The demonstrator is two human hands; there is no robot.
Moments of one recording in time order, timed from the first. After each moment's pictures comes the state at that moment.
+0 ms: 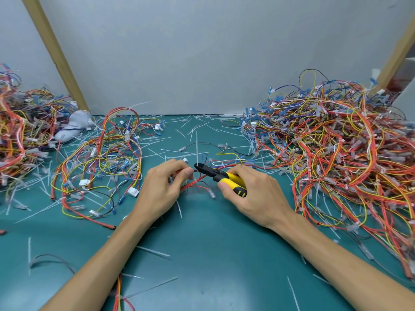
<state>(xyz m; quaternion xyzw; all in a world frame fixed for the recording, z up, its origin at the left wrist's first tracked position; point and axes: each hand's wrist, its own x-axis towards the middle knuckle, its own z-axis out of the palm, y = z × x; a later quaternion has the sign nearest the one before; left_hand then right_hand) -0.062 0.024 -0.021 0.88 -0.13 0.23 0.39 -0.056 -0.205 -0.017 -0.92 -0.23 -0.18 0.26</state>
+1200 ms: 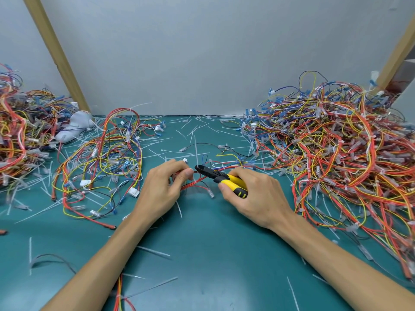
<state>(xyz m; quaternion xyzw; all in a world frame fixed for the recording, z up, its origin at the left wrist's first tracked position) -0.062 0.025 -0.021 0.89 -0.12 0.23 0.38 -0.056 -0.205 -0.017 -0.92 -0.22 -0.18 0.25</state>
